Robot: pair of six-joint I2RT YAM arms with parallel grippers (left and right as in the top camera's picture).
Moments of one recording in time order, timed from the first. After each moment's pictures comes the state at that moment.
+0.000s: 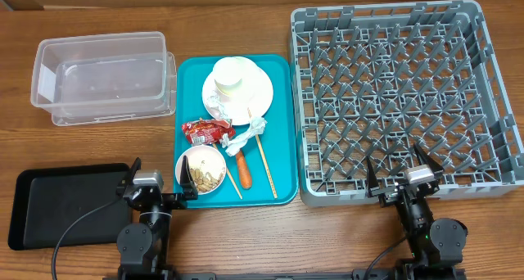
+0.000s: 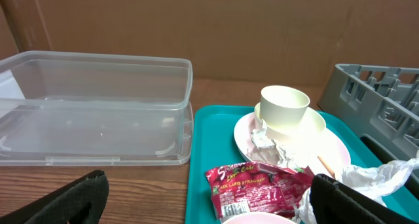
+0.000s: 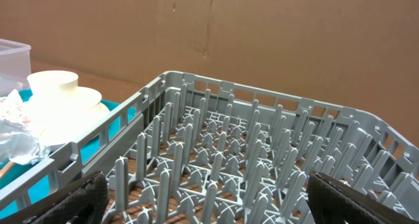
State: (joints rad) left arm -0.03 0.02 0.01 -0.07 -0.04 -0.09; right arm 0.01 0.01 0.02 -0.02 -0.20 -0.16
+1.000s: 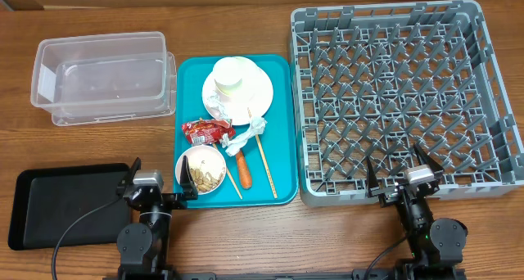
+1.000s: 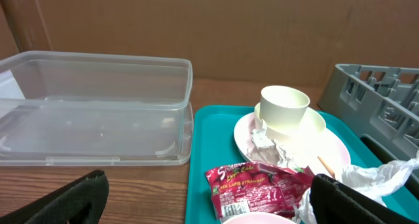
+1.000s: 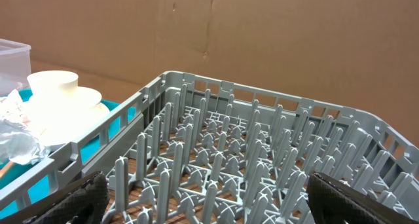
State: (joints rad) left arm -0.03 0.02 0.01 -0.07 -0.04 -0.09; right arm 0.01 0.01 0.02 -0.02 -0.20 -0.16
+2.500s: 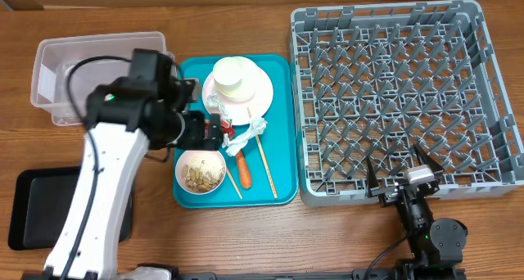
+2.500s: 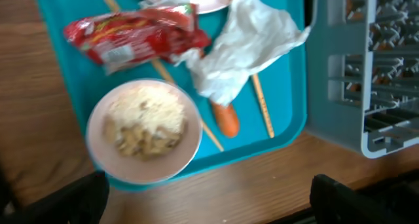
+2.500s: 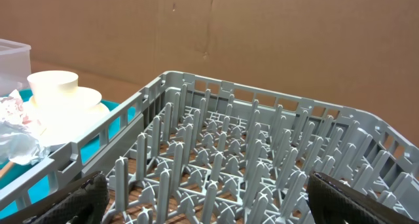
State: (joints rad) left arm -0.17 1.48 1.44 -1.29 0.28 -0.10; right arm 0.01 0.01 0.02 -0.02 -0.20 -0.16
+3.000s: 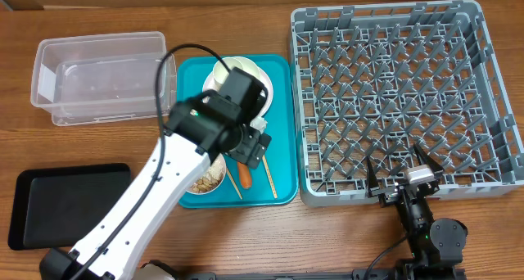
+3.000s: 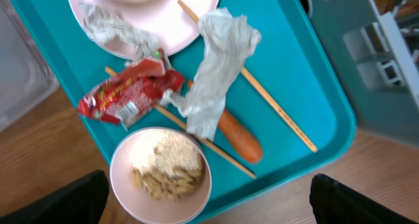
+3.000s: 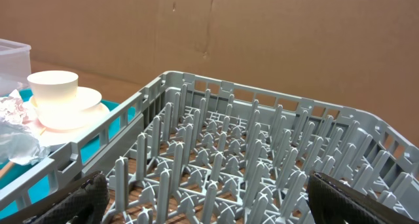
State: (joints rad) left arm -0.56 1.50 1.39 -1.15 -0.13 -0.06; right arm 0.01 0.01 0.02 -0.02 -0.20 -0.16
